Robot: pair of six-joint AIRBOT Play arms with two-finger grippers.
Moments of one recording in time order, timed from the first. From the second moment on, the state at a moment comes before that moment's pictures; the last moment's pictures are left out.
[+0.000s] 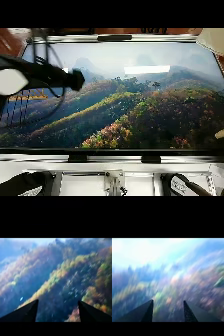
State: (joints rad) left arm -0.60 -1.21 1.60 1.68 -1.29 -1.81; right arm -0.37 -1.21 1.81 -1.16 1.49 1.46
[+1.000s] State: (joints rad) left arm -0.50 -1.34 1.60 1.71 -1.58 -1.75; right arm 0.18 -1.36 1.52 -1.39 1.59 1.66
